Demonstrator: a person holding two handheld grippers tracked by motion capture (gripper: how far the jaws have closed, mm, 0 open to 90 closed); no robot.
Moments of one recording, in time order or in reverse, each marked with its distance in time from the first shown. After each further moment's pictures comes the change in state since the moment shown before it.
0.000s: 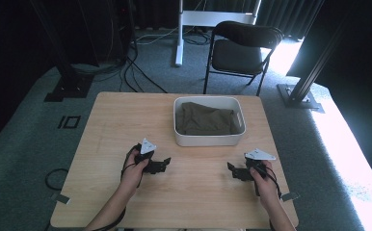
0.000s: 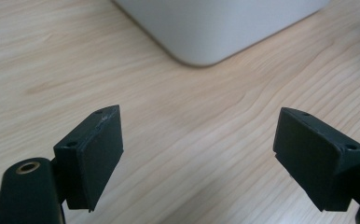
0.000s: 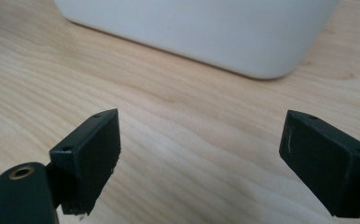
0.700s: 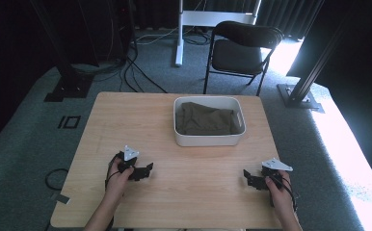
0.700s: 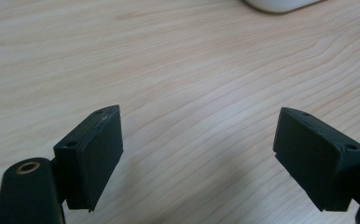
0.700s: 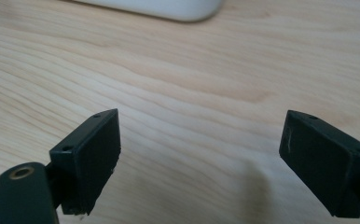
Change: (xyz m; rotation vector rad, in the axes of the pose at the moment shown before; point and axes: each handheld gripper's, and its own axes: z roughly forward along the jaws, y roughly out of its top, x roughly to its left) left arm 0.028 -0.036 -0.029 0.061 0.145 -0.083; right arm -0.028 -0.037 -0.032 0.039 -0.126 0.073
